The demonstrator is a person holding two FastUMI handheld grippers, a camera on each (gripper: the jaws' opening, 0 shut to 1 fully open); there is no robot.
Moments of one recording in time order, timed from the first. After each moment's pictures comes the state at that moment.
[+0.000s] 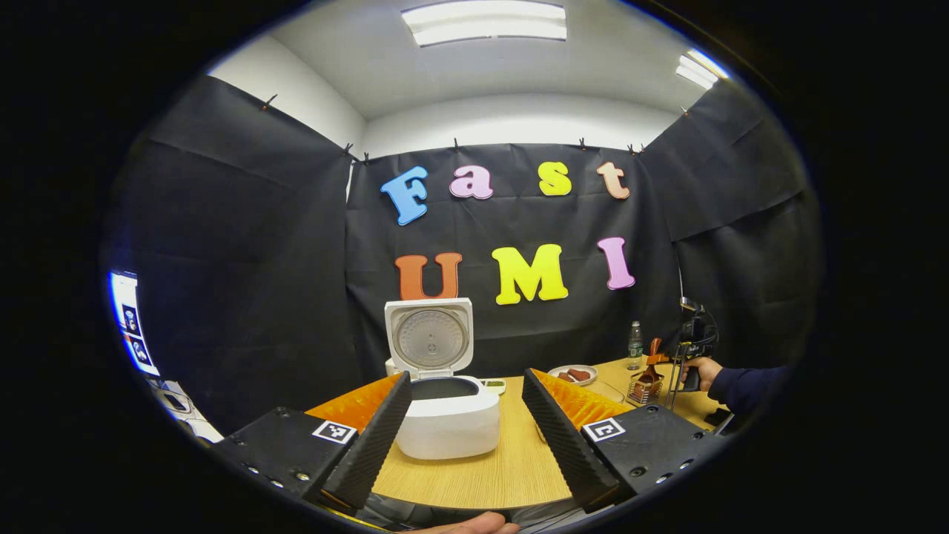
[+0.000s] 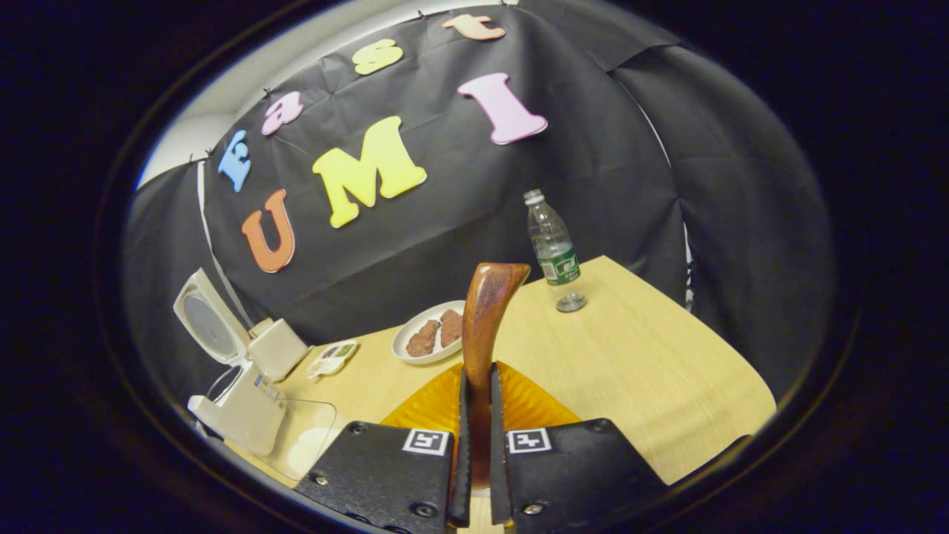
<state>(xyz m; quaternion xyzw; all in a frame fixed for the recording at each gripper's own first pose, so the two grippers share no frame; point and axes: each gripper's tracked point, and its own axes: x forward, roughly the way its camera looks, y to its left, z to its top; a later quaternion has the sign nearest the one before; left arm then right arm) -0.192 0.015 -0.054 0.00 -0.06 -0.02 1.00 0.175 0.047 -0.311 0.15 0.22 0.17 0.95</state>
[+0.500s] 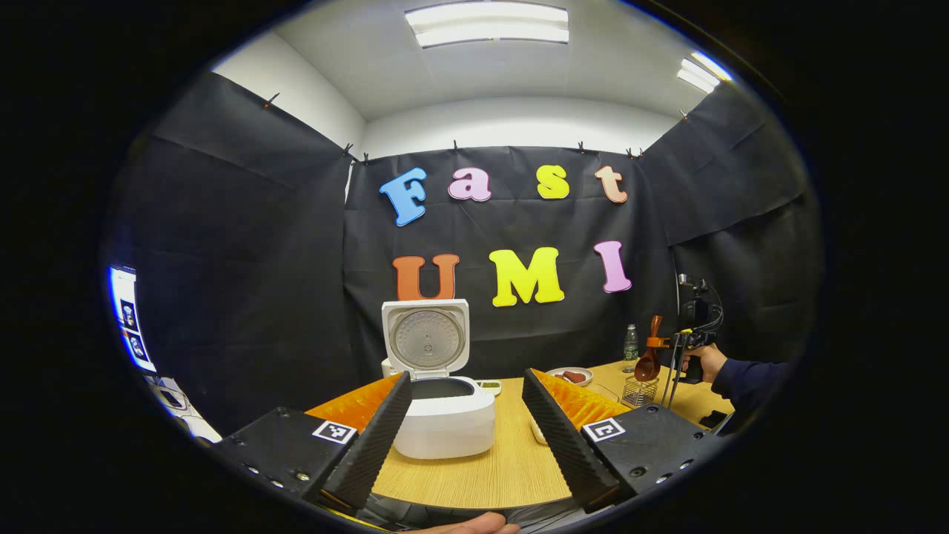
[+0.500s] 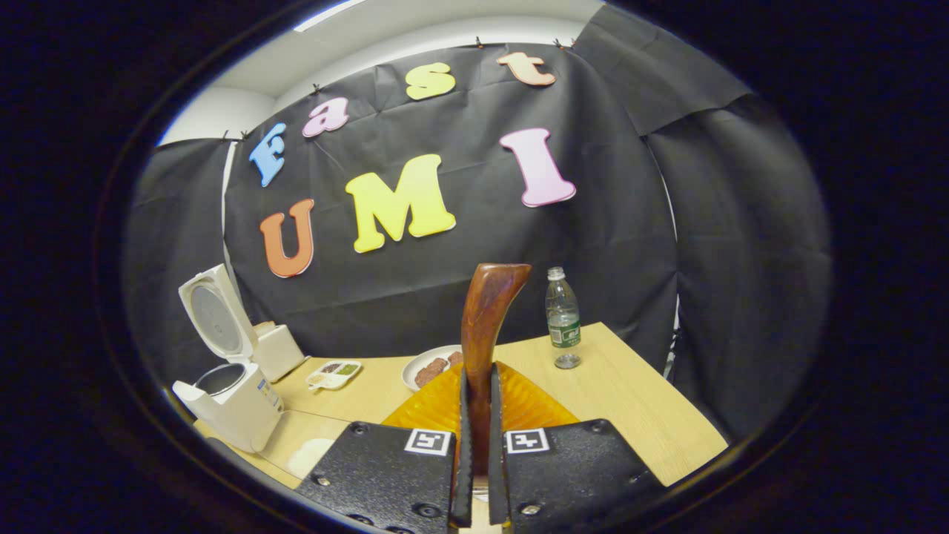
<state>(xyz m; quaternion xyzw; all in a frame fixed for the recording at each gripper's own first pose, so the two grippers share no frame) -0.196 0.011 -0.056 0.00 -0.06 -0.02 1.00 0.145 0.065 -0.225 0.08 0.13 0.16 0.98</state>
